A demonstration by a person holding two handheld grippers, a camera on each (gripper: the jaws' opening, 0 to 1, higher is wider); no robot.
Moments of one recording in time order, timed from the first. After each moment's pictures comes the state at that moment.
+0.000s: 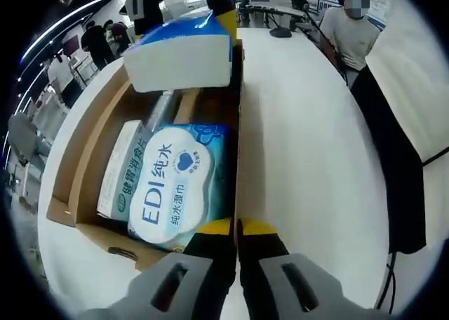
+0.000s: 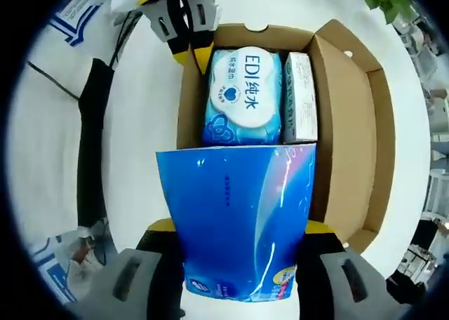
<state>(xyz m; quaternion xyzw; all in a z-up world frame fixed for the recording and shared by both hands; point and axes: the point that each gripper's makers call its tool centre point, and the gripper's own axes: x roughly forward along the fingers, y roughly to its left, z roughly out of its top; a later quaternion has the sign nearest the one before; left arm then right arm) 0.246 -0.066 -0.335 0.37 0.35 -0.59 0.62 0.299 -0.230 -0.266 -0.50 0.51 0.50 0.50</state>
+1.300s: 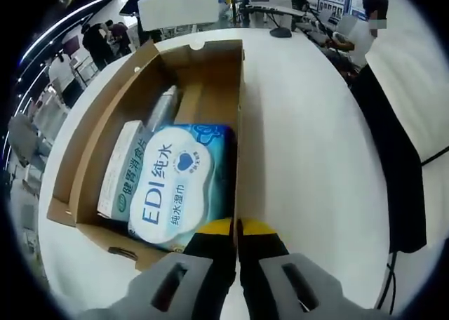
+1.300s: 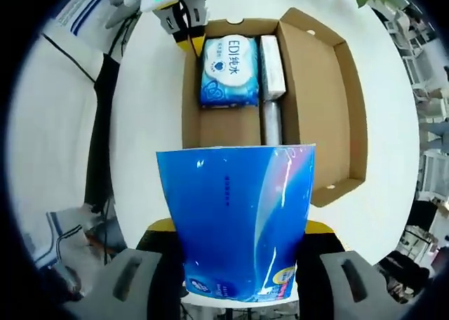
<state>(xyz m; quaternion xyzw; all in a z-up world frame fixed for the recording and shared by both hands) 0.246 -0.065 -0.335 0.37 0.35 -0.59 0.63 0.306 -0.305 -0.216 -0.50 0.53 0.47 0.50</state>
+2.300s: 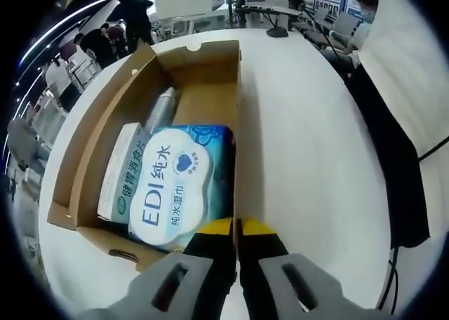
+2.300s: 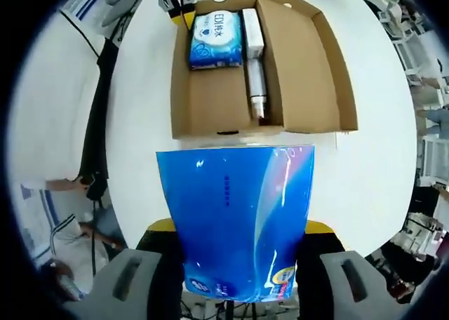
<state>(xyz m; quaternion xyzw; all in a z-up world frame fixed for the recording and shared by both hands) 0.247 -0.064 -0.335 0.38 0.34 -0.60 0.62 0.313 -0.388 -0.218 -0.49 0.54 0.45 0.51</state>
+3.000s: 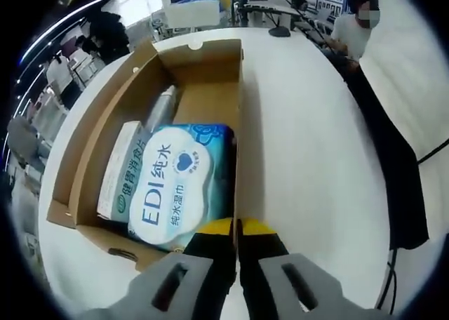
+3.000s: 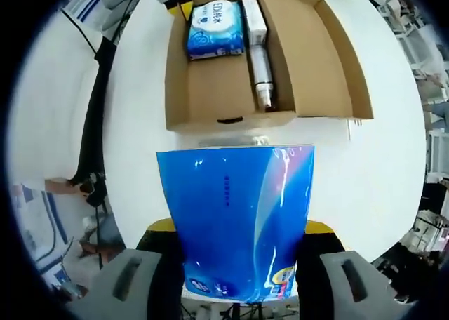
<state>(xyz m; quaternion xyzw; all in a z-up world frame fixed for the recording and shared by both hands) 0.247 -0.064 -0.335 0.38 0.35 -0.59 0.62 0.305 -0.398 -0.251 -0.48 0.55 0.46 0.51</state>
